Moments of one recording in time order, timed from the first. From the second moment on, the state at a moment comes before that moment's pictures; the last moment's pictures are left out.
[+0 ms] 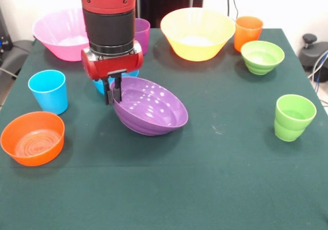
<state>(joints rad) -0.67 -0.54 0.46 1.48 -0.61 0.64 1.34</state>
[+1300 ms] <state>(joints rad) -0.75 -0.45 0.58 1.32 -0.65 0.80 1.09</state>
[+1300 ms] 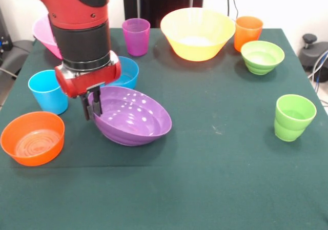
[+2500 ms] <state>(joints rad) -0.79 -0.39 0.60 1.22 -0.66 0.87 1.05</state>
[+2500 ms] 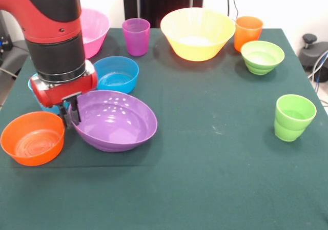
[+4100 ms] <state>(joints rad) -0.81 -0.39 0.62 1.14 -0.68 0.93 0.83</state>
